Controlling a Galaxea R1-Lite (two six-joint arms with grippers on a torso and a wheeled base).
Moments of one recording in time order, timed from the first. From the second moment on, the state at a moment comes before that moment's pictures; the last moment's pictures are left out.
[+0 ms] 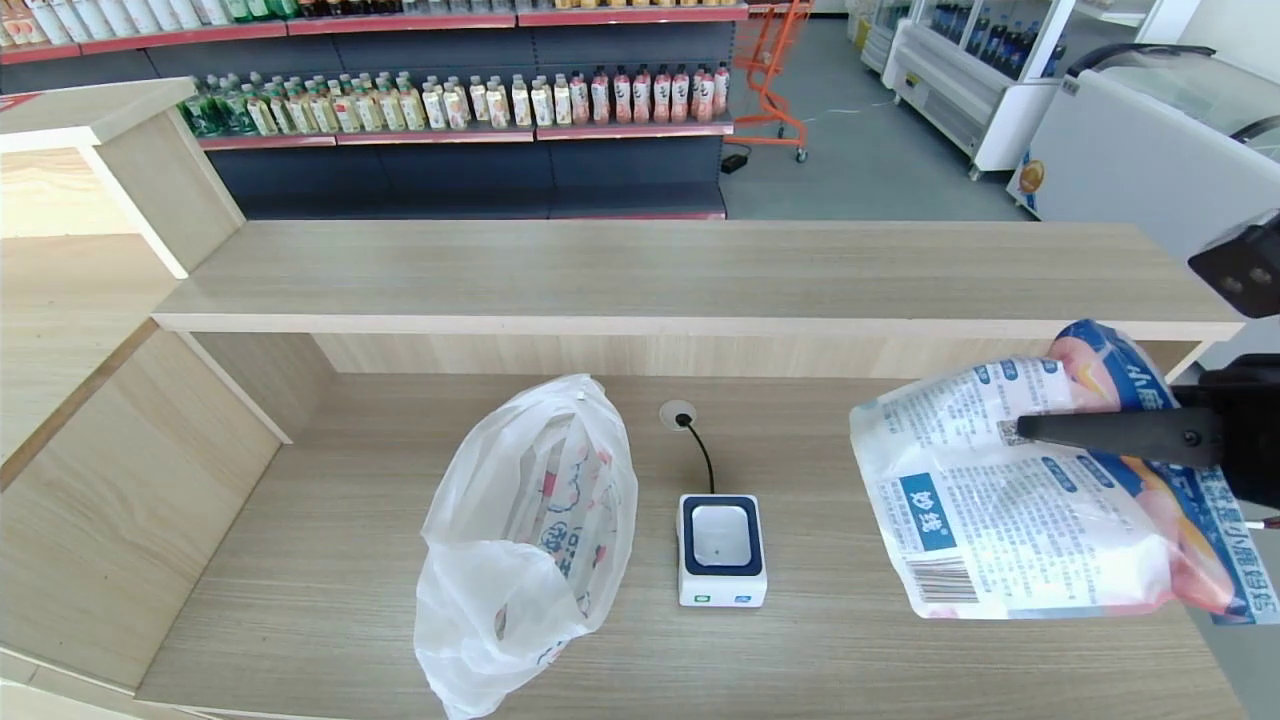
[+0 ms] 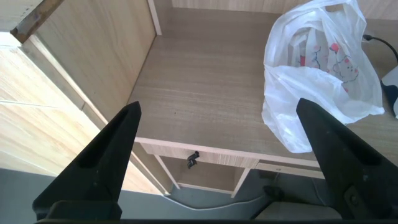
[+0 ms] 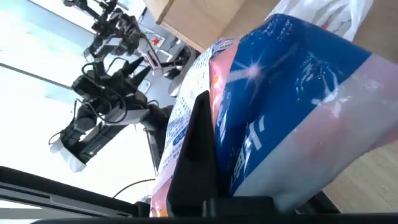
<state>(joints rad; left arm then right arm) 0.00 0.00 0.00 0.05 0.13 0.01 0.05 1.31 -0.84 -0.08 1.18 0.14</state>
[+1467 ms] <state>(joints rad) 0.00 0.00 0.00 0.05 0.13 0.01 0.17 1.20 -0.83 -0.12 1.21 0.35</state>
